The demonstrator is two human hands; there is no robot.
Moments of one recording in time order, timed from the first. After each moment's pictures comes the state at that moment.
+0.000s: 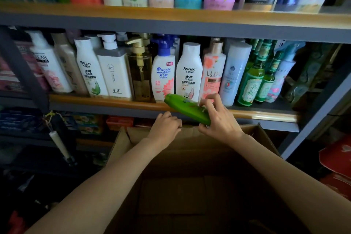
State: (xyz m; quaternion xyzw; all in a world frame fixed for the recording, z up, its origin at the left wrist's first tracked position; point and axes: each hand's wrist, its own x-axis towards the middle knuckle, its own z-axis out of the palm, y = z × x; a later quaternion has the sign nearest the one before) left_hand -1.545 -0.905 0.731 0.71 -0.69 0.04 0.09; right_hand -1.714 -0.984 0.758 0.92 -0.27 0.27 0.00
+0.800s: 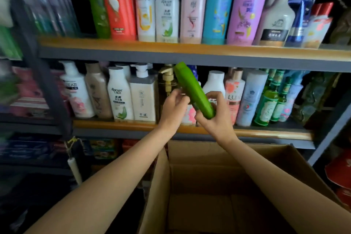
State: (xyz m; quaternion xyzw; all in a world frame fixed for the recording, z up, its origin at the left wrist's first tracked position) left_hand -1.493 -0.880 0.844 0.53 -0.47 -0.25 0.66; right_hand -1.611 -0.920 0.823 0.78 -0.30 0.47 -0.26
